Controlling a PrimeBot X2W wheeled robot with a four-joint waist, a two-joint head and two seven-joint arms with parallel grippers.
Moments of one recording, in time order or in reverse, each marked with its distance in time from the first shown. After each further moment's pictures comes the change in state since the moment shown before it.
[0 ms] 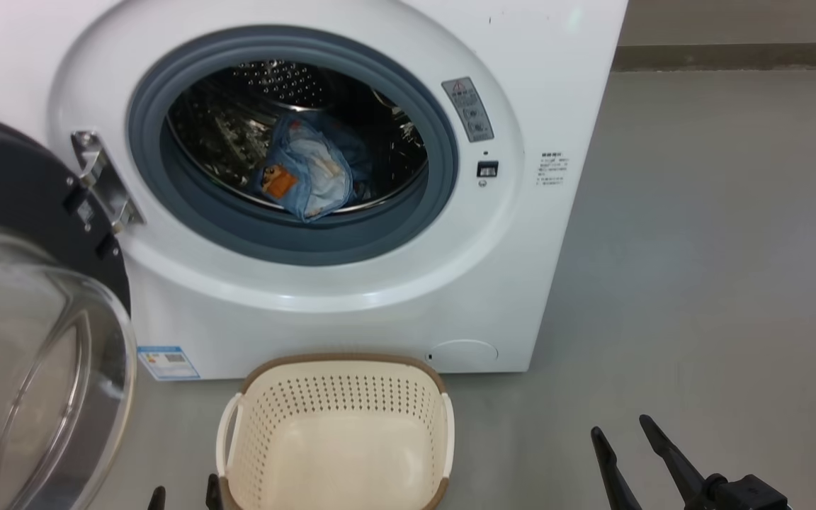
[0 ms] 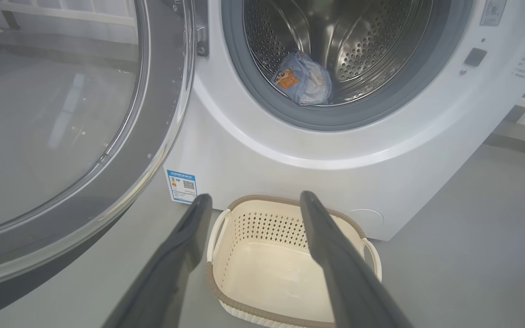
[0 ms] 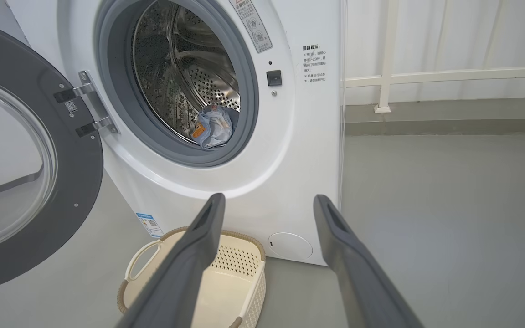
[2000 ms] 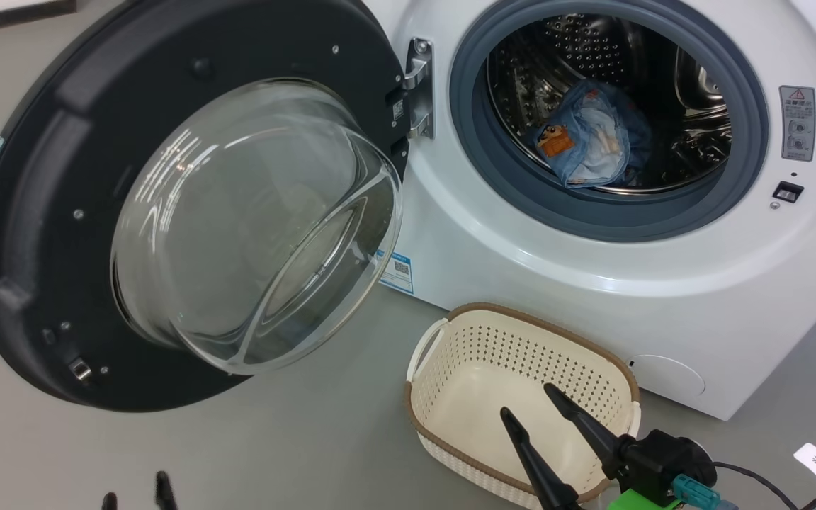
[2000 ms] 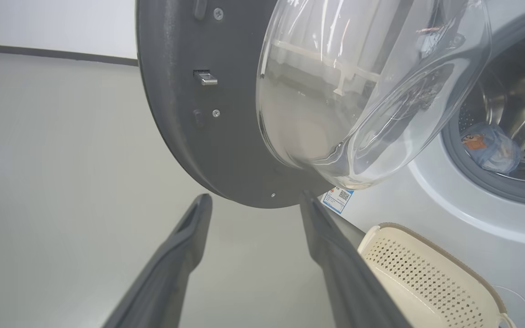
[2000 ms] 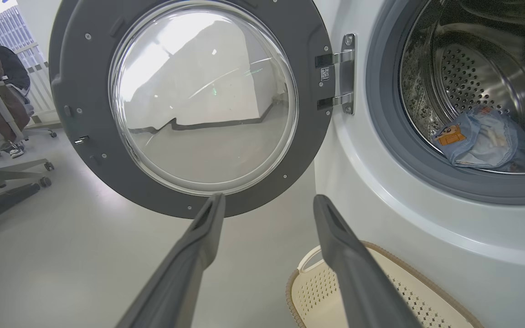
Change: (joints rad) left arm 0.046 0.002 0.060 -0.108 -0.046 0.132 0.000; right arm -0.191 -0.059 0.255 0.101 0.061 0.000 0.000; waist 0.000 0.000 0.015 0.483
